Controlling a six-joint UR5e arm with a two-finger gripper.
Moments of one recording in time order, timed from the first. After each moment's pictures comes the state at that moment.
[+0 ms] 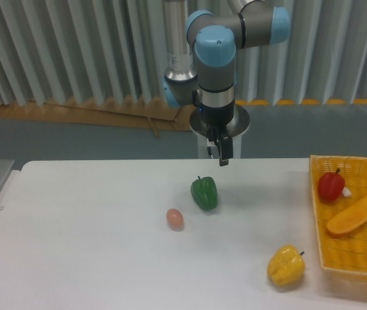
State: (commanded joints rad) arm 2.36 -1.57 -1.64 -1.50 1.60 1.50
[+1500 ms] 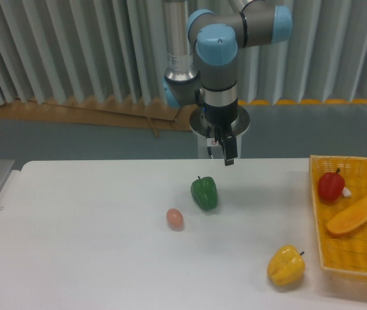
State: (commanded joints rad) arm 2.37 -1.58 -1.62 -1.50 1.65 1.59
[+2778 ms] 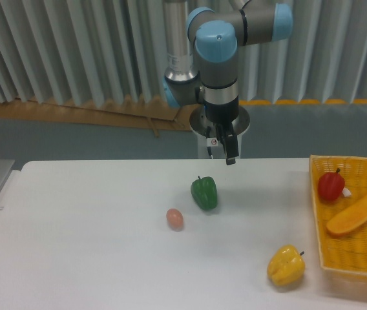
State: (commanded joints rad) arm 2.37 -1.59 -1.60 -1.51 1.65 1.54
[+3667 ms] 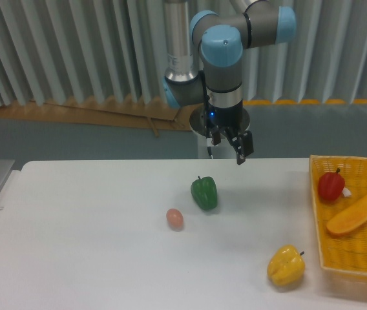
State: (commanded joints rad) arm 2.39 -1.60 -1.64 -1.42 1.64 0.95
